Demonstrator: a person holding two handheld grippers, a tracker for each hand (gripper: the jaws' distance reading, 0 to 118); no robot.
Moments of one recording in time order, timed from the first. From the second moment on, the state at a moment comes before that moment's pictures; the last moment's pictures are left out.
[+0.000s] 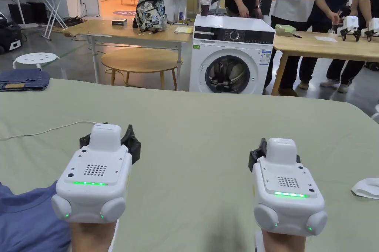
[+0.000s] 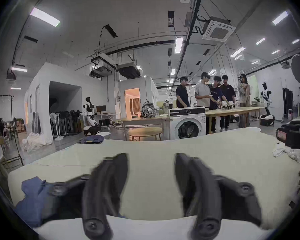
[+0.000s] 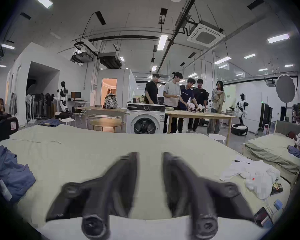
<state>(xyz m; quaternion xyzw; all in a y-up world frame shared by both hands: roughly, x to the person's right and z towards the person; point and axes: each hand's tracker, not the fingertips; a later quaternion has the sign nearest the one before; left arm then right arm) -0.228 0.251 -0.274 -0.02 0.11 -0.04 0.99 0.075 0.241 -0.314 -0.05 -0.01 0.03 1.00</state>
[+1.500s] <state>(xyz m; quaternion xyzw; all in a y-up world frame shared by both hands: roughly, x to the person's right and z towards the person) -0.547 0.191 -0.192 -0.45 0.16 0.10 0.87 -0.062 0.219 -0.306 -0.14 0.13 0.07 0.98</state>
